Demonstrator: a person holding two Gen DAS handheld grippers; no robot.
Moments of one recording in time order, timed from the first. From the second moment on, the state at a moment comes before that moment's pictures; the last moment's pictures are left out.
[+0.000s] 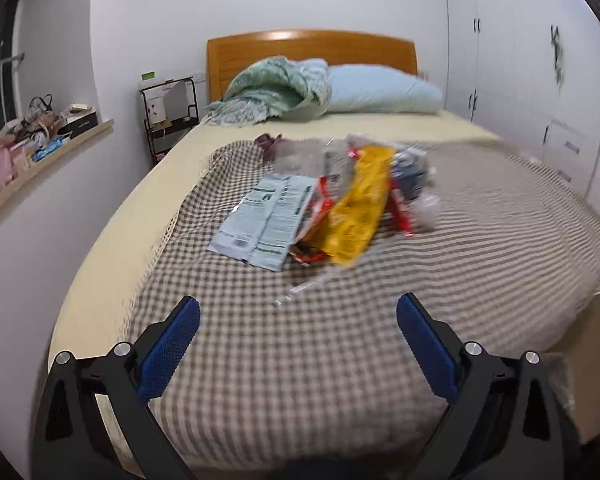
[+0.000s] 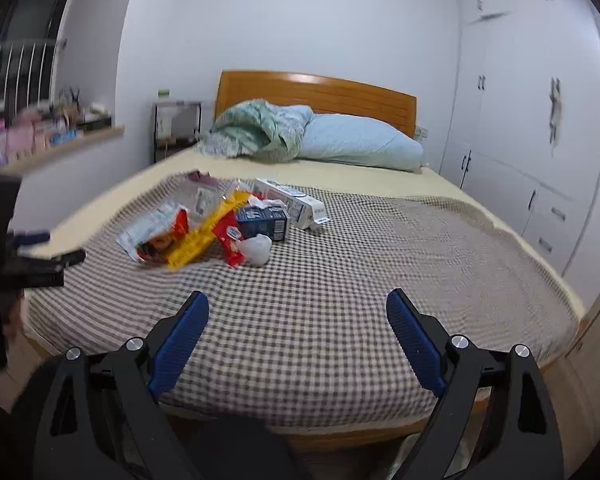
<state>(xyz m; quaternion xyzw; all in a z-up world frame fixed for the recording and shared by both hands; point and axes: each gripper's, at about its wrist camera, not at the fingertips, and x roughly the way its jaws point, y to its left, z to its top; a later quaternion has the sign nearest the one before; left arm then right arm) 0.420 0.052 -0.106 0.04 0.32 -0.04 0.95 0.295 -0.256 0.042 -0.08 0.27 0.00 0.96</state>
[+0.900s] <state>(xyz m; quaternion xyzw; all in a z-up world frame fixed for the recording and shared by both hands) 0.558 0.100 -0.120 -0.08 0.37 -0.11 0.92 0.556 -0.151 -0.089 0.10 0.42 0.14 0.89</state>
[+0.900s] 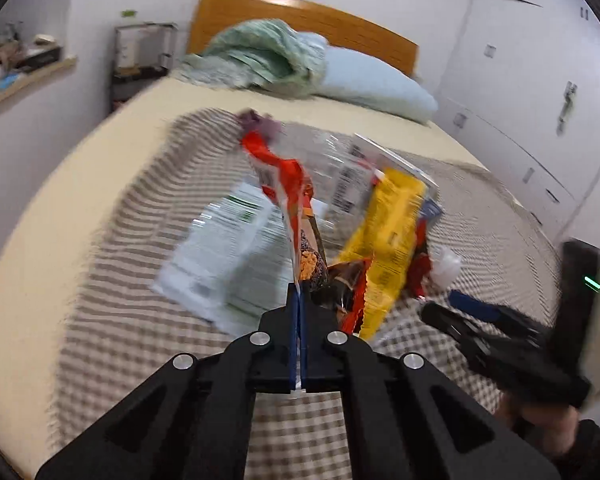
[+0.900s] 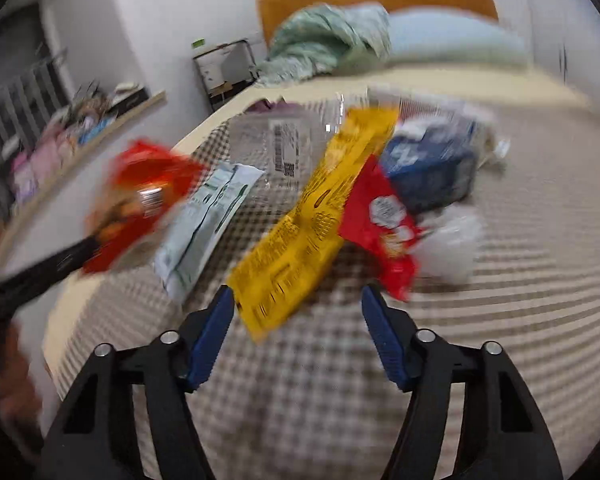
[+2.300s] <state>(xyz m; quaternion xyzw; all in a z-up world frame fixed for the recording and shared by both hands) 0.366 -0.239 -0.054 0.10 0.35 -0.35 0.86 0.236 -0.520 -0.015 0.04 0.40 -0.13 0.90</state>
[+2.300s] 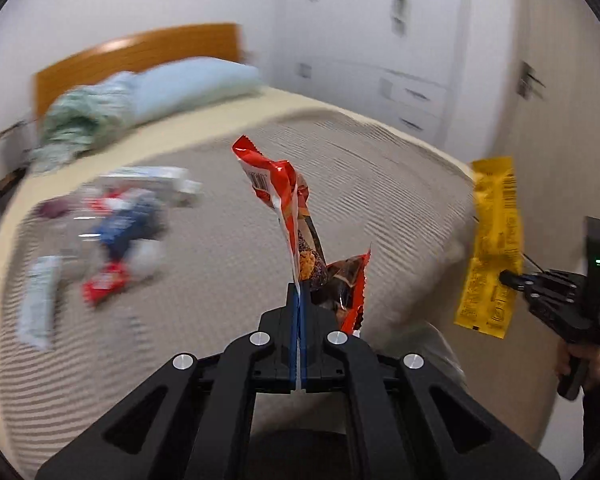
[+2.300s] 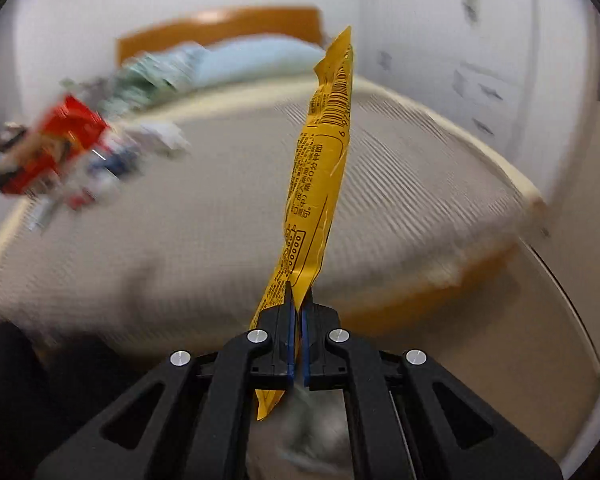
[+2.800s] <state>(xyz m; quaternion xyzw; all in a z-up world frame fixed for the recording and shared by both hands) 0.311 -0.416 -0.236 0.26 0.50 -0.41 0.72 0.198 -0.596 -0.328 0.12 0.65 -0.10 0.74</state>
